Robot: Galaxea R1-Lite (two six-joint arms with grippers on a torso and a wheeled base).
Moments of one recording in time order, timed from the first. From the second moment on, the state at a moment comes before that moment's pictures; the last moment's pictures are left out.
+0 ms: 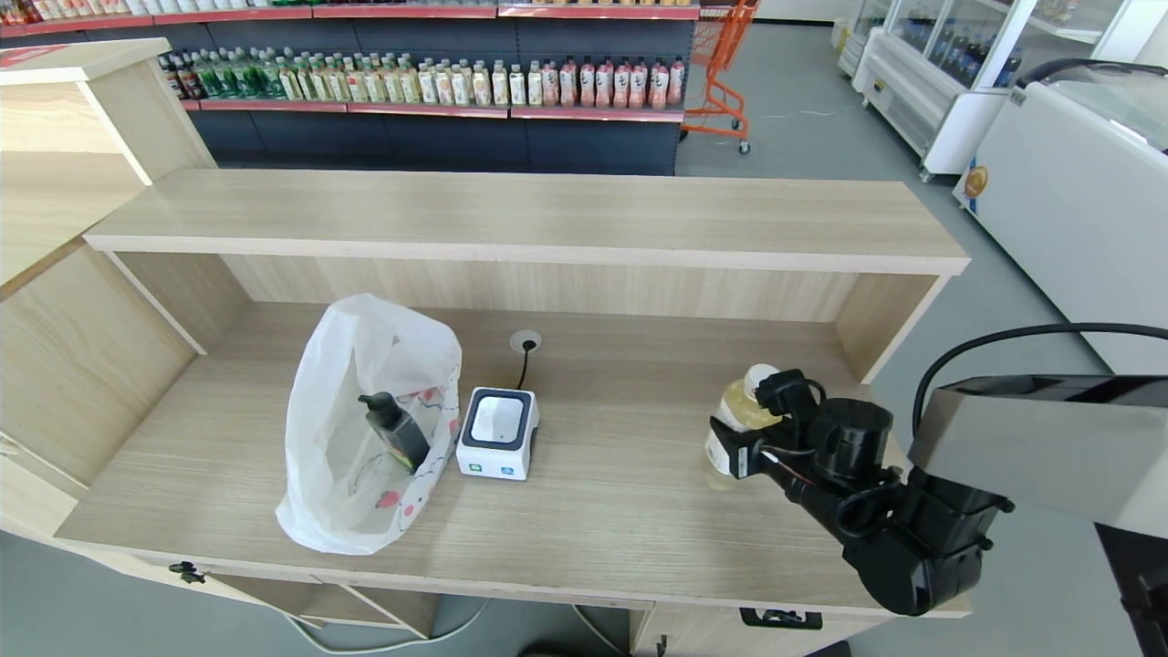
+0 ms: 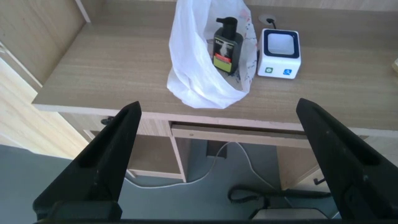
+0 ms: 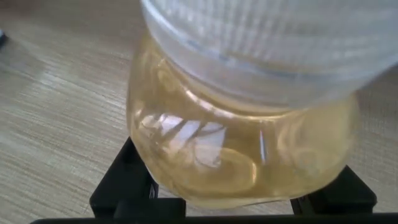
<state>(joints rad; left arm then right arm) 0.00 0.00 0.00 0.00 0.01 0.00 0.36 2.32 -0.71 -1.50 -0.07 -0.08</state>
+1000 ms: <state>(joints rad) 0.00 0.00 0.00 0.00 0.01 0.00 0.66 1.39 -0.58 -0.56 0.50 0.29</state>
